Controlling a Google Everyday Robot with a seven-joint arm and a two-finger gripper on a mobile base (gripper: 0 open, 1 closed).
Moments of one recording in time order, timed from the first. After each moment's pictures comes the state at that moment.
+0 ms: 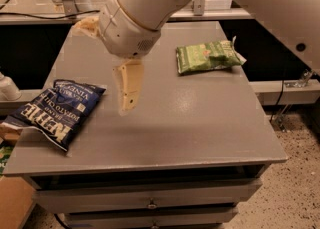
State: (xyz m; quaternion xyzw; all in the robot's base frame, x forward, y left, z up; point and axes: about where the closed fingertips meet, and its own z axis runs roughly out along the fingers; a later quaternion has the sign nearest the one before) arm 0.465 0.108 0.961 -0.86 0.39 0.13 0.30
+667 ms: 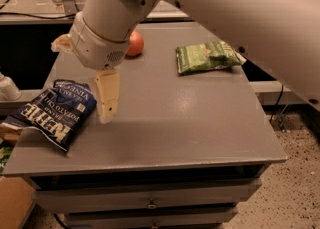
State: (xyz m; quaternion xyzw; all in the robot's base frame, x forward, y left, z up) arm 0.469 0.154 0.928 -0.88 0.38 0.12 0.26
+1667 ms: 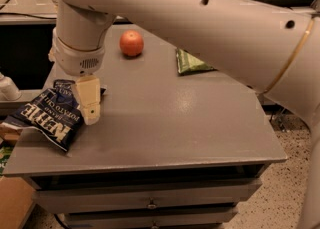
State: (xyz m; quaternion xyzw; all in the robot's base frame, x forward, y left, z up) arm 0.497 0.188 0.889 -0.88 0.43 0.07 0.20
